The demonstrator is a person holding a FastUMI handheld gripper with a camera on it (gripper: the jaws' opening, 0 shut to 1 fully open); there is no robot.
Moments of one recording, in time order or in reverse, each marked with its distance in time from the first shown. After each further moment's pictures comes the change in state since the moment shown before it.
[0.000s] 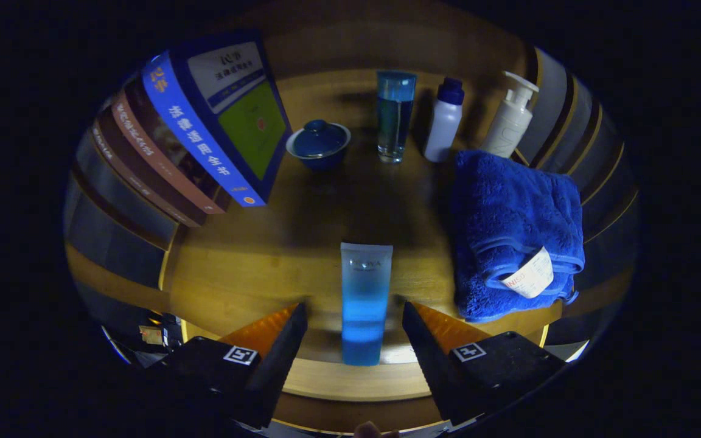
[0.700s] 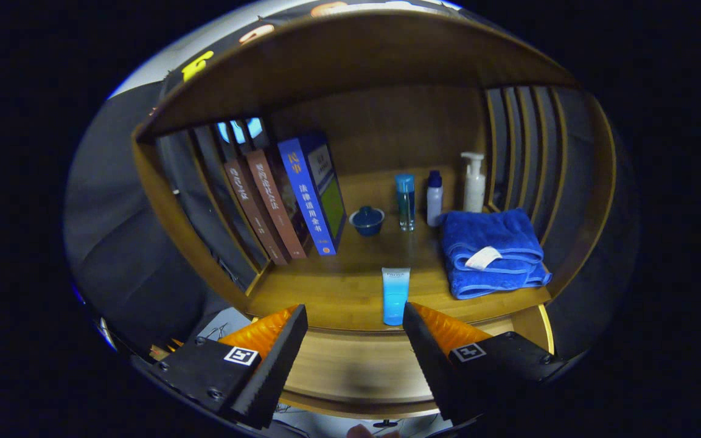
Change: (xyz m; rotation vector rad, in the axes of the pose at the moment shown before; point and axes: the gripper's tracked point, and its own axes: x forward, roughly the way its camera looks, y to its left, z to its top) arm -0.157 0.026 -0.042 -0.001 -0.572 0.142
